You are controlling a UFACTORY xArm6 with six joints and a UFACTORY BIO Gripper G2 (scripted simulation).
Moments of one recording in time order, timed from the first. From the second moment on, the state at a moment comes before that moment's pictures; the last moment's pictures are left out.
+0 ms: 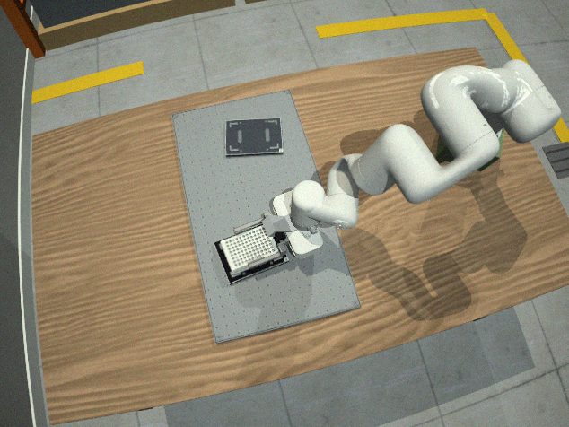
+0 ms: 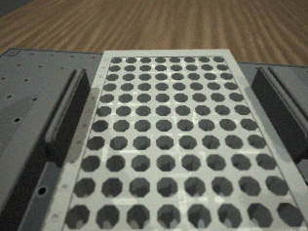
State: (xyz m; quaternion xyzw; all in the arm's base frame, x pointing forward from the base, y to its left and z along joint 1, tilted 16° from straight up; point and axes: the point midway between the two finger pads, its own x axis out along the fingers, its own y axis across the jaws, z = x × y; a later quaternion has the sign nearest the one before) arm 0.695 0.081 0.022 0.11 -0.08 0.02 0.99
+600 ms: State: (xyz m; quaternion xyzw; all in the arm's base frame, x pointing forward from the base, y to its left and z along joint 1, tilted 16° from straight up) arm 0.696 0.082 0.020 0.11 -0.08 0.02 0.99
